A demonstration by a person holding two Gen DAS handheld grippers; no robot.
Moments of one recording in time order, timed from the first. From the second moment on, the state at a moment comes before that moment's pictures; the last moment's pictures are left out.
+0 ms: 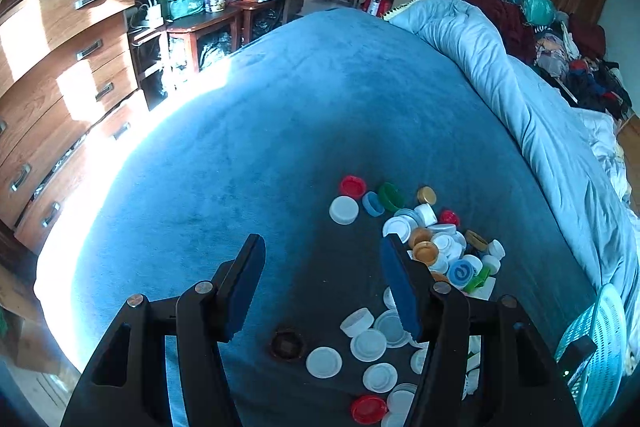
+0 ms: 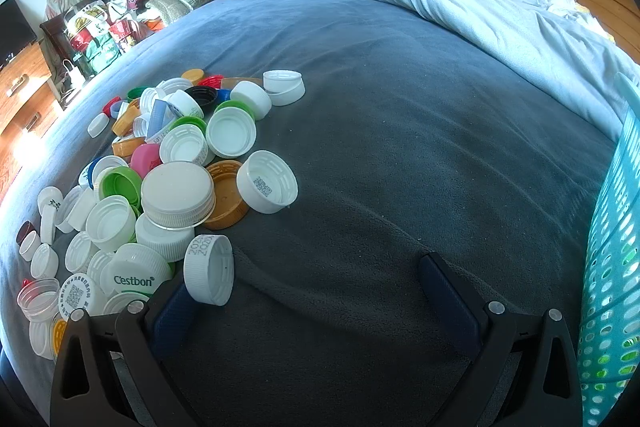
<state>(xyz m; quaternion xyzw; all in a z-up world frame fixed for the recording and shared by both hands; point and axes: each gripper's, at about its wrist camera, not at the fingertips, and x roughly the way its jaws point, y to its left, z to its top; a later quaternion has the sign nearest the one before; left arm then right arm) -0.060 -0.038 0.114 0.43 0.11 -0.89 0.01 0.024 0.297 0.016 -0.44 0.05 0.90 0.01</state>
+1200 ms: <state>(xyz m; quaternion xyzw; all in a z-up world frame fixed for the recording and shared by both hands) -0.018 -0.059 0.042 0.48 -0.01 -0.86 -0.14 0.024 0.298 0.016 -0.44 0.05 0.90 0.01</state>
